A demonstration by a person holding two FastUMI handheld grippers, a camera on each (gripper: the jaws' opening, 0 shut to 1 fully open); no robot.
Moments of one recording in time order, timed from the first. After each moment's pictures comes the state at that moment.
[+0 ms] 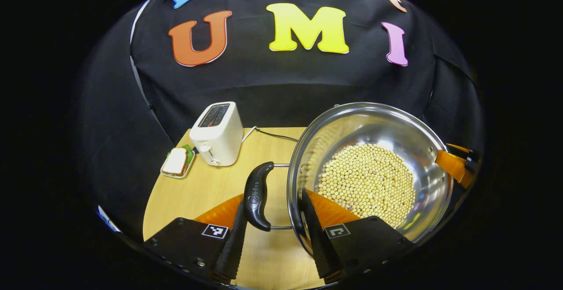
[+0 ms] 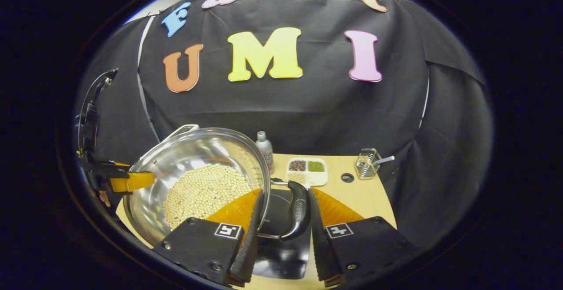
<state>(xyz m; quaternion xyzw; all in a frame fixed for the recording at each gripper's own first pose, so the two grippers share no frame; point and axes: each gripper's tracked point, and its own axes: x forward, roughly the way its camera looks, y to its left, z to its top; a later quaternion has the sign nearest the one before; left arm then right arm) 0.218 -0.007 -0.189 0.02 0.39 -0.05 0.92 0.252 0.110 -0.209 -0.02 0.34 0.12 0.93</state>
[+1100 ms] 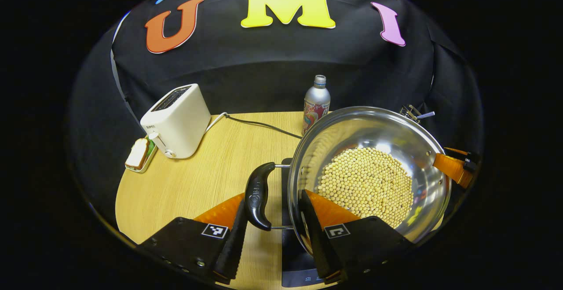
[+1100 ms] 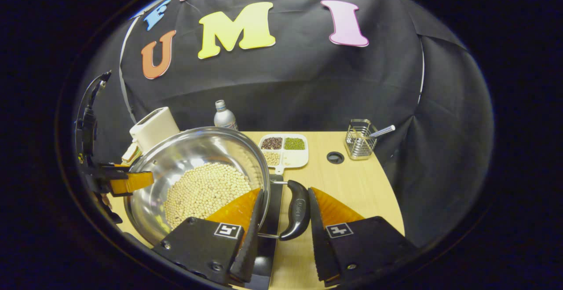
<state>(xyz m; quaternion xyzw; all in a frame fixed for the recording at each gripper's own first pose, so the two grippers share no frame) 0.256 -0.076 -0.308 0.02 0.41 -0.07 0.91 0.294 0.052 -0.341 -0.01 0.38 0.10 0.92</state>
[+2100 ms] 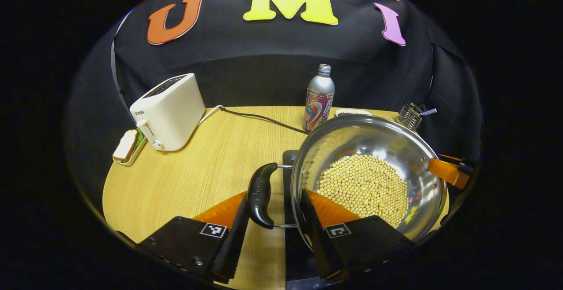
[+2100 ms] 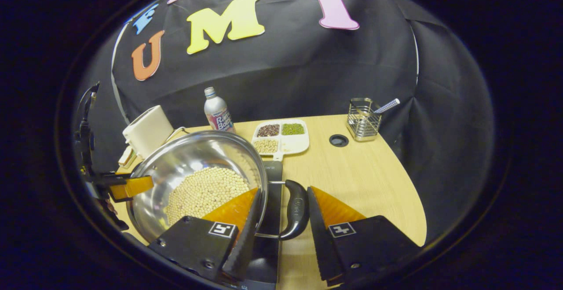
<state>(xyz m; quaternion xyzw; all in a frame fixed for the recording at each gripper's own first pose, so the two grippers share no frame) 0.260 -0.068 -0.337 0.00 0.39 -0.08 0.92 0.289 0.051 -0.379 0.03 0.39 0.08 0.92</state>
